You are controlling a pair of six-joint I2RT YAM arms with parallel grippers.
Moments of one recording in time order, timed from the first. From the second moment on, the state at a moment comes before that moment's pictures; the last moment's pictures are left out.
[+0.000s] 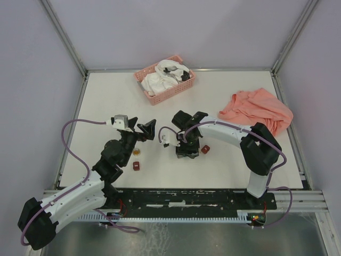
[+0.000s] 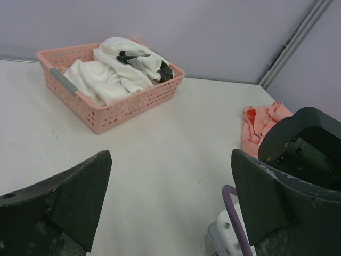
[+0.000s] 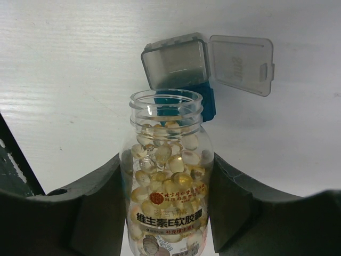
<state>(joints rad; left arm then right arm) -0.73 0.72 0.34 0.53 -0.42 -0.26 0.84 1.82 1.31 -0.91 -0.19 -0.73</state>
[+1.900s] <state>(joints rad) -0.73 0.72 0.34 0.53 -0.42 -0.26 0.84 1.82 1.32 -0.93 -0.16 -0.73</state>
